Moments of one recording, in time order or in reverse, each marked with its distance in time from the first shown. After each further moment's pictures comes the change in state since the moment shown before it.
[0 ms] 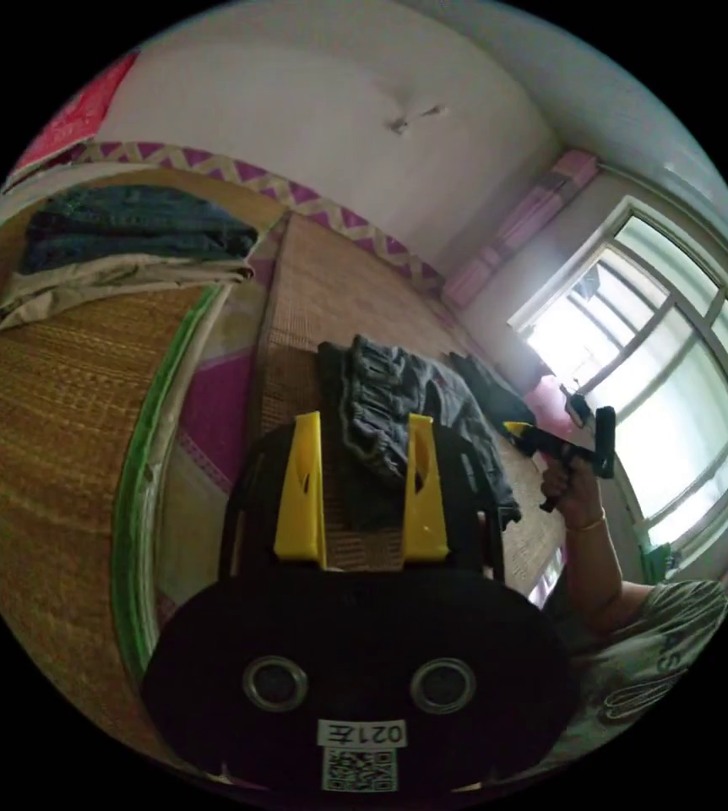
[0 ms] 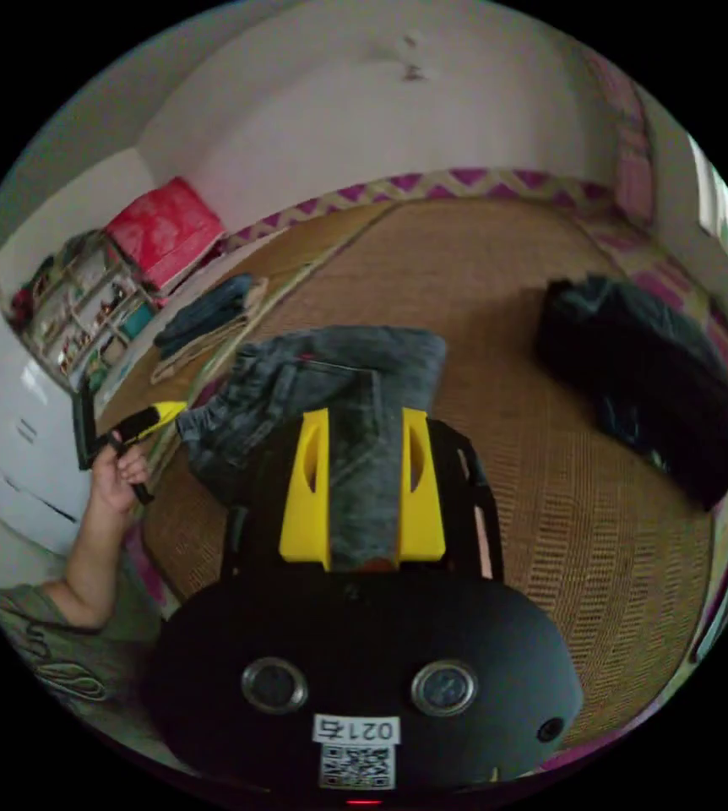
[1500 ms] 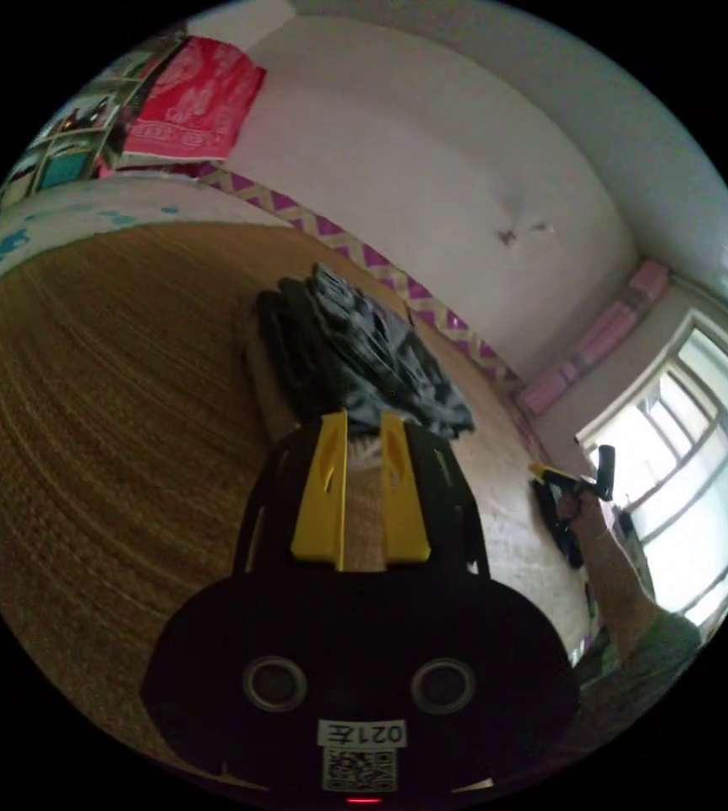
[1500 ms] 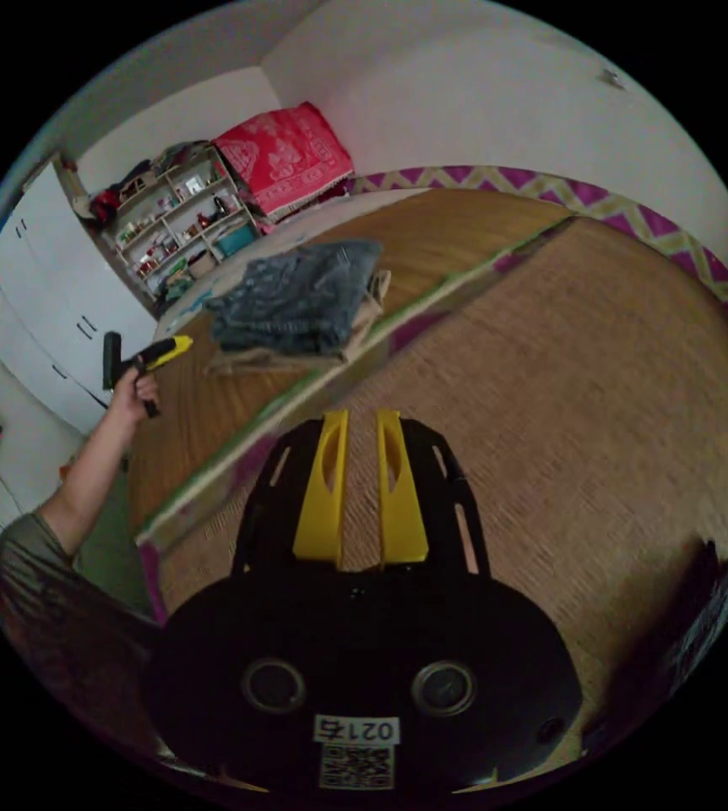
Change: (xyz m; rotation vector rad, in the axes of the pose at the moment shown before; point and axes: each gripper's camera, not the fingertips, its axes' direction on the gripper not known) left arm -0.247 -0.074 -0.330 0.304 -0.225 -0.147; right arm -0.166 -0.174 0.188 -0.178 -0.209 -0.428
